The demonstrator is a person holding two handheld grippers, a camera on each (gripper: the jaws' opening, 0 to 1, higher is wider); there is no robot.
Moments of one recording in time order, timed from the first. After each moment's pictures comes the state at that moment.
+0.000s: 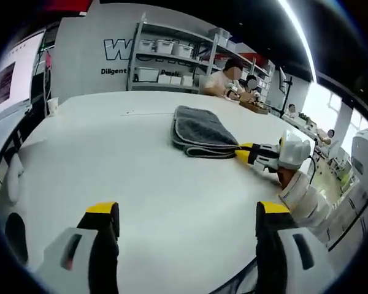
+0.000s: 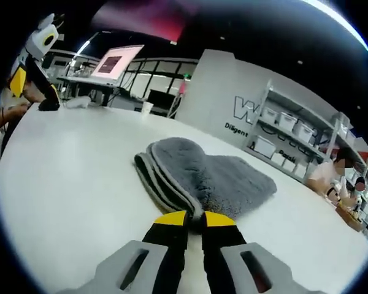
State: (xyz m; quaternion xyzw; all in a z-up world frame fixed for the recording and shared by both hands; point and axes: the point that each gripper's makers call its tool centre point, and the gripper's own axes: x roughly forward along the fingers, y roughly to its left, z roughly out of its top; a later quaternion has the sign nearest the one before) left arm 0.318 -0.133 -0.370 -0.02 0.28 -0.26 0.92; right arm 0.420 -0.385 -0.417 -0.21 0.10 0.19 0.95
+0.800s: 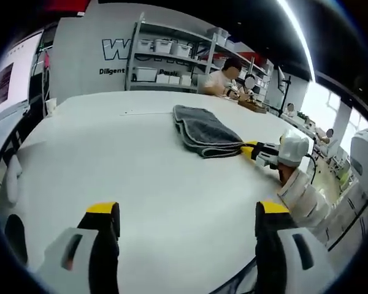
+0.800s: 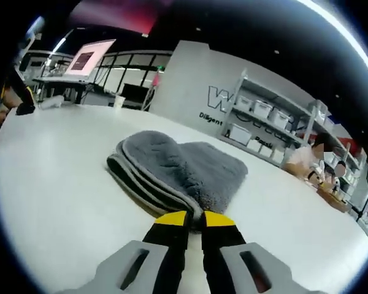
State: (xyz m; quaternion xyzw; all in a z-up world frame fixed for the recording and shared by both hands) left arm 0.318 -0.135 -0.371 -0.02 0.28 -0.26 0.92; right arm 0.423 -0.433 -0.416 -0.19 0.12 0.09 0.97
